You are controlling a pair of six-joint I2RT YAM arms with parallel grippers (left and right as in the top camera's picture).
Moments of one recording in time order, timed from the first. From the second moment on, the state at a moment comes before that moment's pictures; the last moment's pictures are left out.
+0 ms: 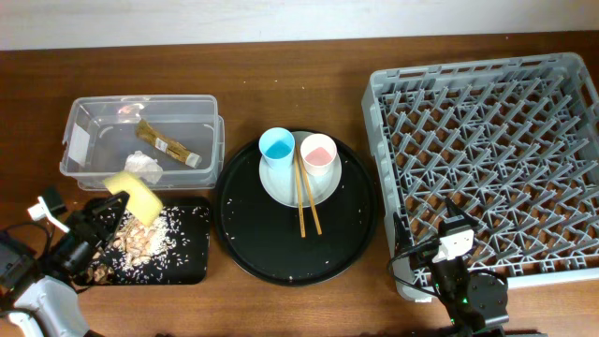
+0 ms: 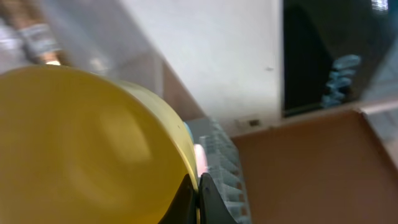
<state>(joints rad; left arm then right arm) 0.91 1.29 0.68 -0.45 1.39 -0.17 0.16 0.01 0.01 -0.07 -0.07 -0.05</state>
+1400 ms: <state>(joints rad) -0.58 1.43 0.82 -0.57 0.07 -0.49 0.16 0.01 0.01 -0.07 -0.07 -0.05</state>
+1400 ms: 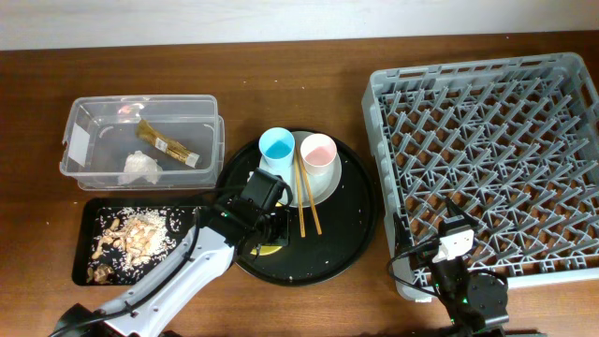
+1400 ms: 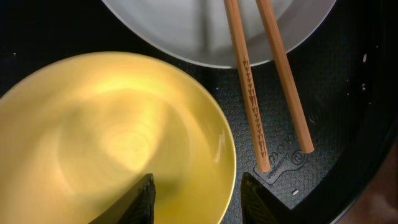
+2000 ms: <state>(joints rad) -0.57 1.39 1.01 -0.35 -0.22 -0.49 0.16 0.01 0.01 -0.07 -0.07 -0.05</state>
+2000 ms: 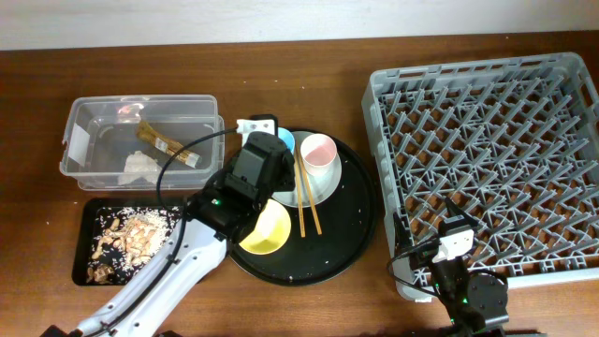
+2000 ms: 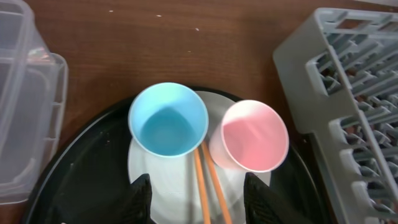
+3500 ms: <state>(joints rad) -0.02 1.05 1.02 -0.61 -0.15 -0.45 0.16 0.26 0.40 -0.32 -0.32 0.18</state>
